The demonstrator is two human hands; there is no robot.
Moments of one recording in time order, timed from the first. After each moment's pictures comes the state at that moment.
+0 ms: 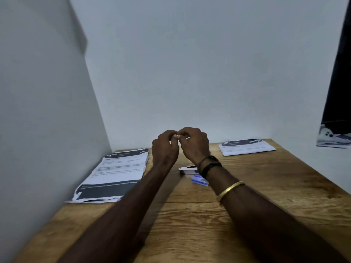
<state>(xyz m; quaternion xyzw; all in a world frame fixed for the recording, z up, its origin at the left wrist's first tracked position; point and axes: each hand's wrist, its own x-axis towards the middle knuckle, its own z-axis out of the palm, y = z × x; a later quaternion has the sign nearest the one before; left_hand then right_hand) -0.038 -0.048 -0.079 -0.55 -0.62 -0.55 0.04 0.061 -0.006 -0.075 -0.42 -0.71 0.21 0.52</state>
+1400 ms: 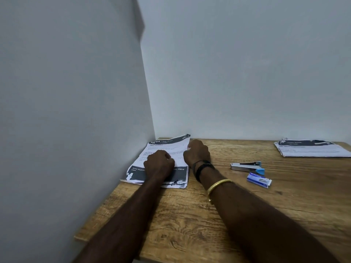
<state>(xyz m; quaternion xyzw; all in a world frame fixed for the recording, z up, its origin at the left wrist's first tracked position) -0.197 -0.113 -0.133 -0.40 -0.86 -0.33 -0.01 -0.100 -0.031 -0.123 -0.53 -0.70 0.32 0.36</state>
